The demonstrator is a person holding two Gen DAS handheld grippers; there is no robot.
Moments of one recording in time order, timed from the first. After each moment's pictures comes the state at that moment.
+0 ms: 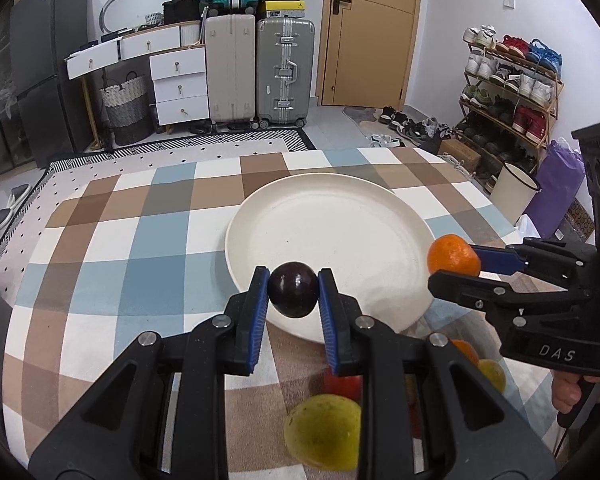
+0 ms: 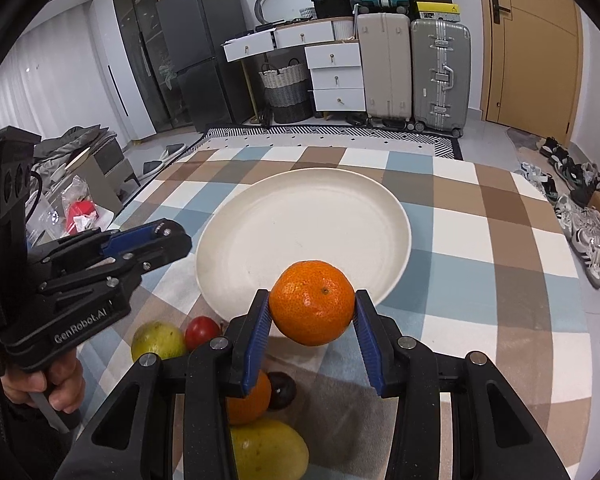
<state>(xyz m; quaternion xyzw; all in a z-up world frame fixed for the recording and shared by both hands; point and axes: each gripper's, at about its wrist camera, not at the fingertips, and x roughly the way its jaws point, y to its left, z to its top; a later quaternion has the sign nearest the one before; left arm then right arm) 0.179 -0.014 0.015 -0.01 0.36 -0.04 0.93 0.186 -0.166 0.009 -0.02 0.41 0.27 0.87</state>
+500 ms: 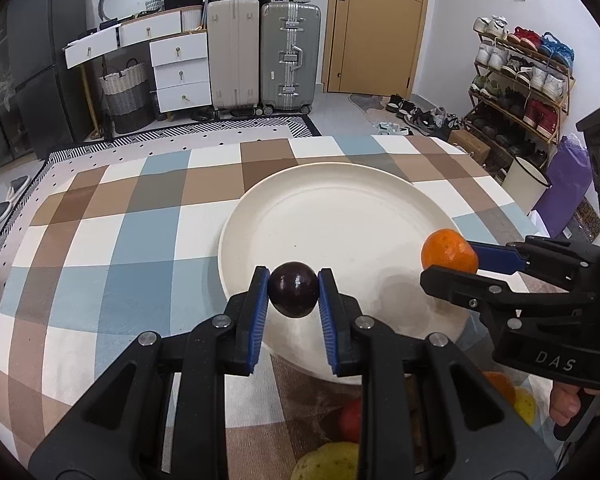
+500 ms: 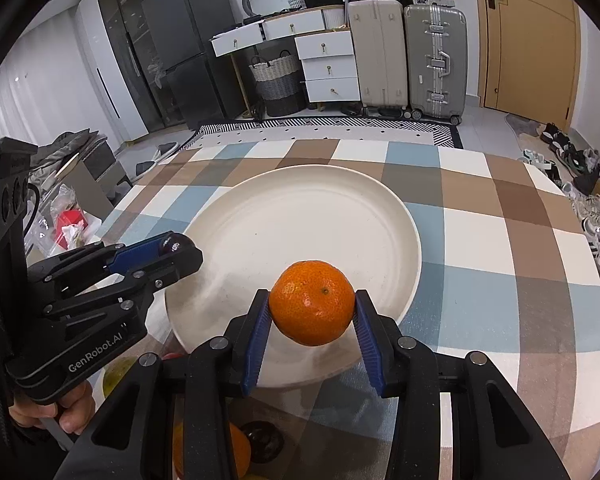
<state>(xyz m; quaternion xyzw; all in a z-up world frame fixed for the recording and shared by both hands) 0.225 -0.013 -0.011 -0.01 0.38 -0.03 0.92 0.226 -0.153 -0.012 -0.01 0.42 0.25 0.87</state>
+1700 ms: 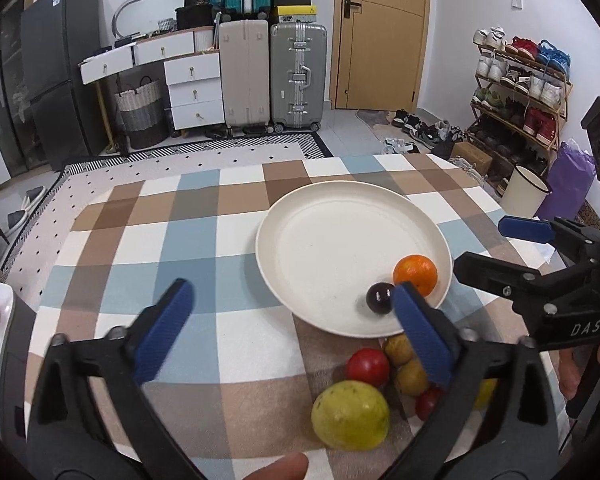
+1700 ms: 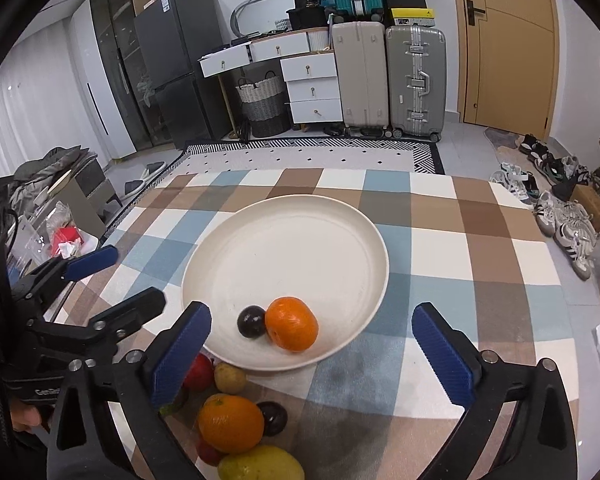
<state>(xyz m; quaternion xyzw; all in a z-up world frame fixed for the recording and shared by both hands) 0.159 0.002 0.034 0.00 0.34 -0.01 0.94 0.187 -0.172 0.032 -0.01 0.39 0.22 0.89</state>
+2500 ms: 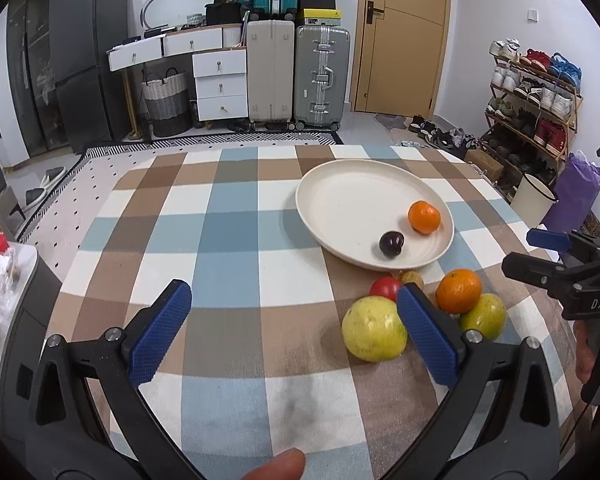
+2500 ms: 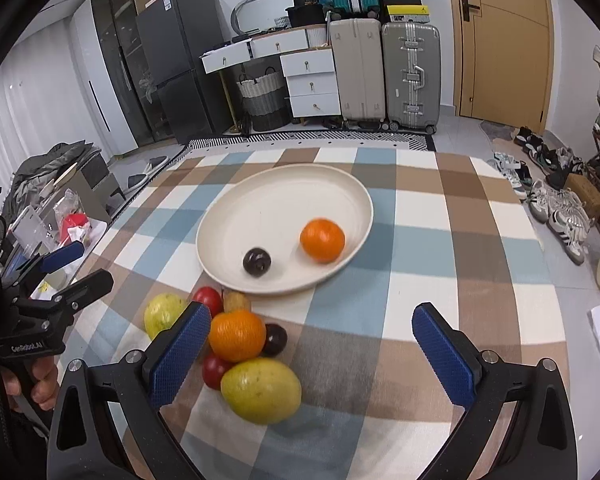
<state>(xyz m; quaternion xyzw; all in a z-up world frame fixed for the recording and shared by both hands) 0.071 0.024 0.038 -0.03 0.35 0.02 0.94 0.128 -0.201 0.023 0.00 0.40 0.22 0.89</state>
